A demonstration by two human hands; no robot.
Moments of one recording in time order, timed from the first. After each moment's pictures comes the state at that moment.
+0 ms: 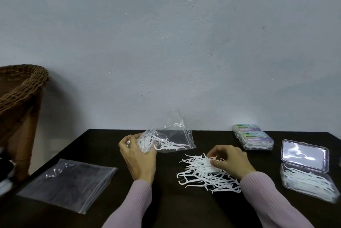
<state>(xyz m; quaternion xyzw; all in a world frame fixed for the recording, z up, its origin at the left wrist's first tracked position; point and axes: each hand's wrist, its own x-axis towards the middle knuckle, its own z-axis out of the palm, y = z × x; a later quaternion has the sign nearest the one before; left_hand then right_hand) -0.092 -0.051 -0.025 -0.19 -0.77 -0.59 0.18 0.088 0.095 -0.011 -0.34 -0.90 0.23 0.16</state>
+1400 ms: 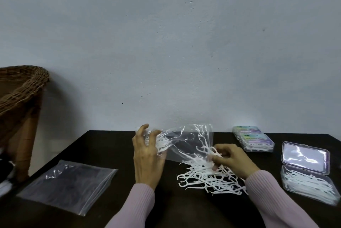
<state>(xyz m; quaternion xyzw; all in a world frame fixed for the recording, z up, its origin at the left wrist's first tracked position) -0.090 -0.049 -0.030 -0.42 -0.72 -0.43 0.35 0.094 0.094 0.000 -0.21 -0.84 0.46 0.23</state>
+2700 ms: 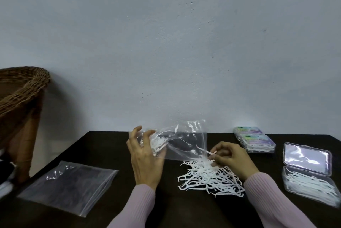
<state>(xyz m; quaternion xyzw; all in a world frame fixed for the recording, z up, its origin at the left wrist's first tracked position) -0.089 -0.050 -0.029 -0.36 -0.73 -0.47 0.35 0.089 0.094 -0.003 -0.27 -0.78 0.49 0.27</state>
